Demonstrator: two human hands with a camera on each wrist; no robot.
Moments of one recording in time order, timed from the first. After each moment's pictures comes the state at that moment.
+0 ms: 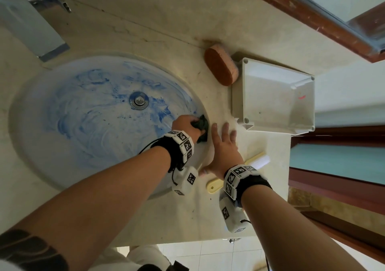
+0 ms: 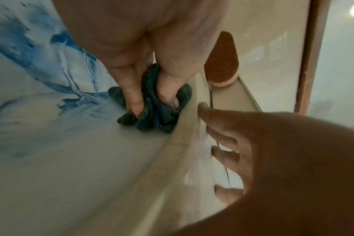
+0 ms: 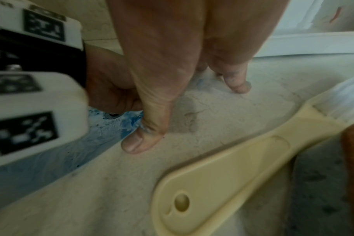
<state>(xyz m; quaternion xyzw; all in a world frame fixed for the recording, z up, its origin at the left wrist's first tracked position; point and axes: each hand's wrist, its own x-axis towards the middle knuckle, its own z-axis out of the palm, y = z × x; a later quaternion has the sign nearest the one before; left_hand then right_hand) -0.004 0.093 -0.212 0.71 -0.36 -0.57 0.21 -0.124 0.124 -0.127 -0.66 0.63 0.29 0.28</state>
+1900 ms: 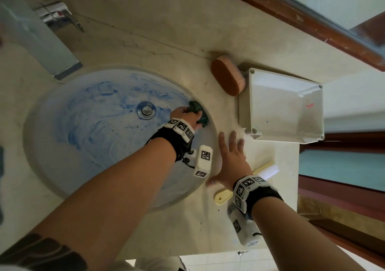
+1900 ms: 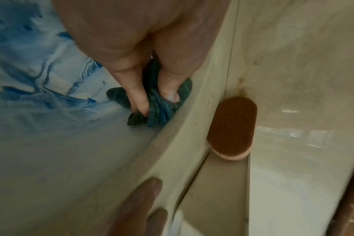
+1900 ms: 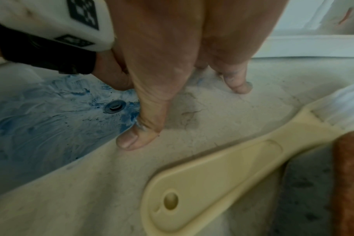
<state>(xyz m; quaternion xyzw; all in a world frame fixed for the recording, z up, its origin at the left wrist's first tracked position) 0.026 0.037 -0.205 0.64 0.03 -0.68 0.36 -0.123 0.121 -0.125 -0.65 0.63 0.31 0.30</state>
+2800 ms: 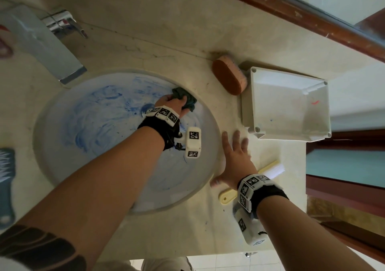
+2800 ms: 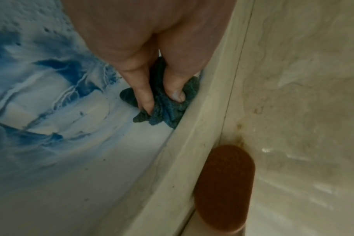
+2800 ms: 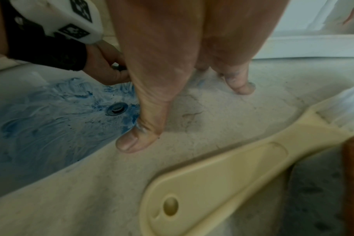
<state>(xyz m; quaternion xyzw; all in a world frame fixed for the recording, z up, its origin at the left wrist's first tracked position) 0.077 0.018 -0.208 0.60 0.08 -0.66 0.44 -0.123 0.121 -0.125 -0.66 0.63 0.30 0.29</state>
